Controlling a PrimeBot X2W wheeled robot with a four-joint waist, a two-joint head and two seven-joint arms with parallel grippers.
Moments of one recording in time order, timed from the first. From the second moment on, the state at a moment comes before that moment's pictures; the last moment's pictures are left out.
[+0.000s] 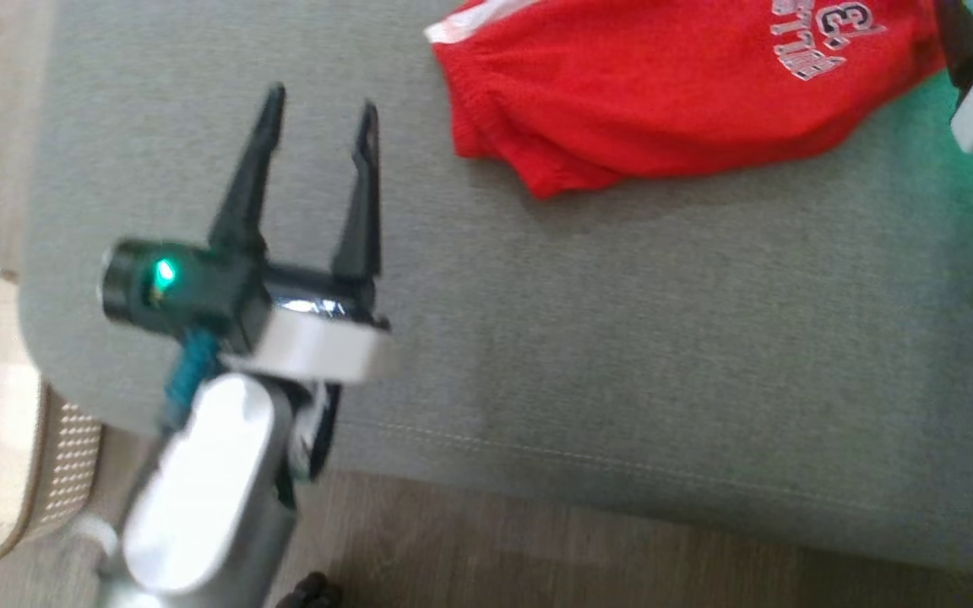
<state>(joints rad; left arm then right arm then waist) -0.44 0.16 -0.44 0.03 -0.22 0.19 -0.26 -0.87 -0.37 0.04 0.57 0.38 0.13 0.27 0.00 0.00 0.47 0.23</state>
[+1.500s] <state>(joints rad) -0.25 0.05 -0.46 -0.06 -0.05 0.16 -0.26 -1.04 -0.34 -0.10 0.95 0.27 0.13 0.33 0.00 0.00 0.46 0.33</state>
